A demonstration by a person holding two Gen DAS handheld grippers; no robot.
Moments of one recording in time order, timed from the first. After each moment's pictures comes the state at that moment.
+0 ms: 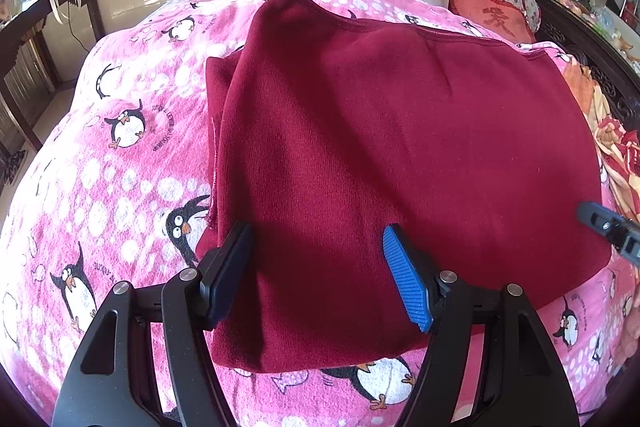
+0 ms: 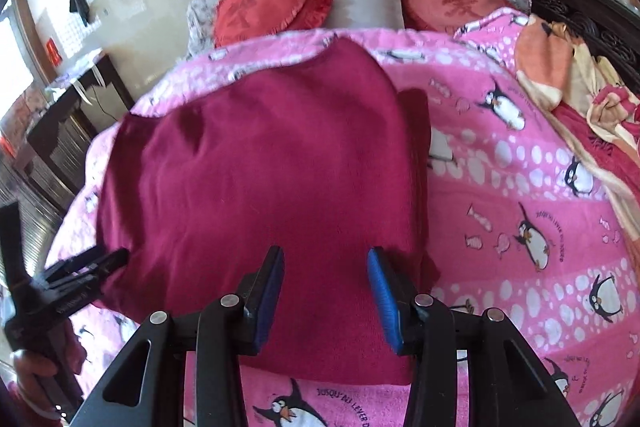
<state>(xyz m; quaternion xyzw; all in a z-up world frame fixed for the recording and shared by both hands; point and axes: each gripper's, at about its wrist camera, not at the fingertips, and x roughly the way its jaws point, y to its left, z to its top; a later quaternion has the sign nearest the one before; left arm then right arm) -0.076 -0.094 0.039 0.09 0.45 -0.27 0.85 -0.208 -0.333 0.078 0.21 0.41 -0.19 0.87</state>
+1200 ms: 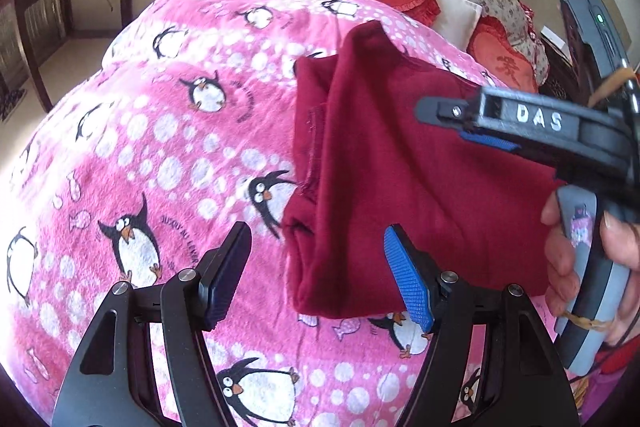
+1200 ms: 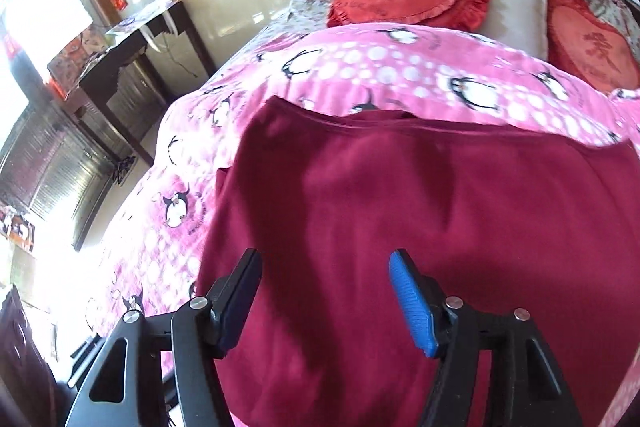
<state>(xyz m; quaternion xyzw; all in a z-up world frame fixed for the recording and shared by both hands) -0.067 -0.012 0.061 -0.02 0.48 -0.25 0.84 -0.020 -0.218 0.116 0.16 0.44 -0.03 0.88</state>
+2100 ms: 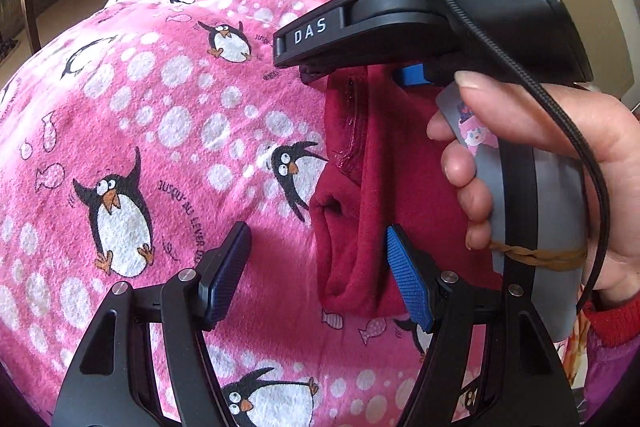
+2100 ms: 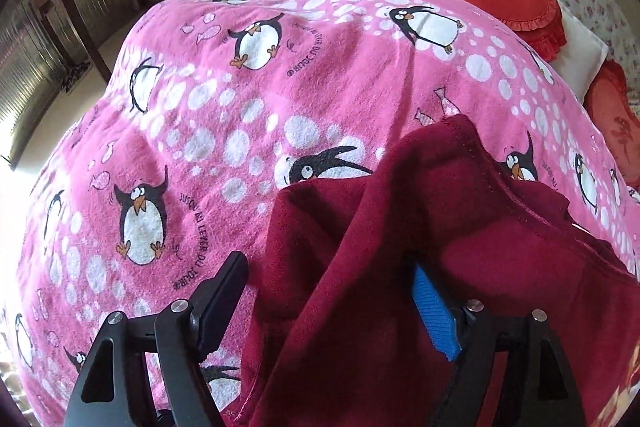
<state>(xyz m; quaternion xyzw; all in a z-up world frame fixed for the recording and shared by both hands) -0.059 0.010 0.029 -0.08 0.51 -0.26 0.82 0.116 -0.120 0.064 -0.01 0.56 -0.08 0.83</state>
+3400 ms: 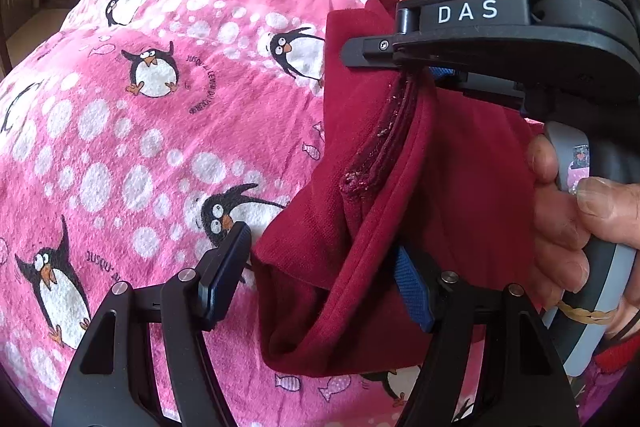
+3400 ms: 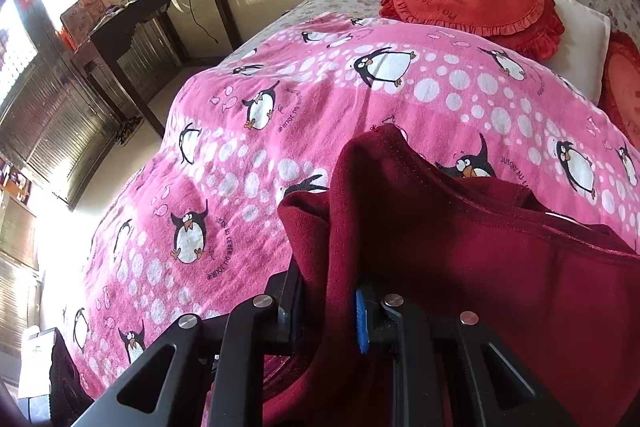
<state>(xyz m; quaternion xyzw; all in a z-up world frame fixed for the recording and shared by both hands) -0.029 -0.036 0.031 -0.07 0.50 -0.31 0.81 0.062 -0.174 0.108 0.11 0.47 0.01 0.88</state>
